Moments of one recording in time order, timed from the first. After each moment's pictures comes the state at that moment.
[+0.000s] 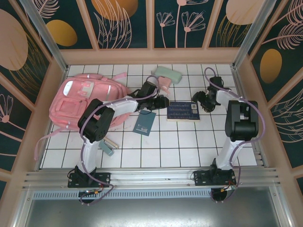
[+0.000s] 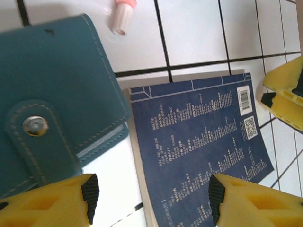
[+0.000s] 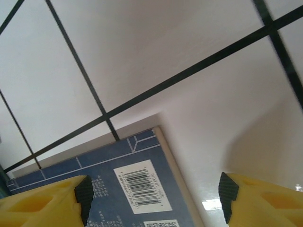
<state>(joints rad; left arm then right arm) -0.66 2.11 1.42 -0.11 0.34 -0.73 0.00 1.86 1.18 -0.48 -0.30 0.54</state>
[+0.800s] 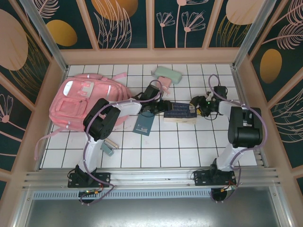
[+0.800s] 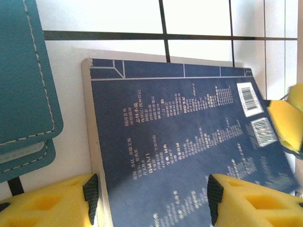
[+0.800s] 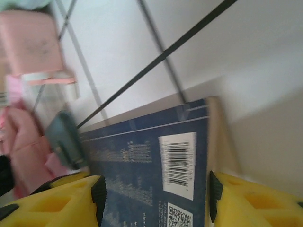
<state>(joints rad) -0.68 2.18 1.43 -0.05 0.42 -0.81 -0.04 1.72 0.90 -0.17 -0.64 0.70</state>
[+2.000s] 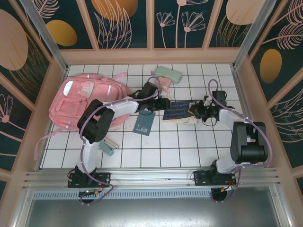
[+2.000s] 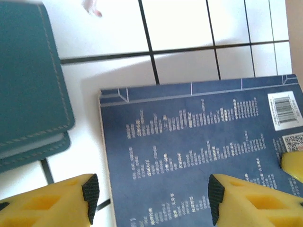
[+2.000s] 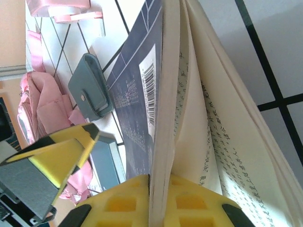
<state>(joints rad) -0.66 2.08 1.41 -0.13 0.36 -0.71 0.02 1.51 0.78 -0.25 -0.68 0.74</state>
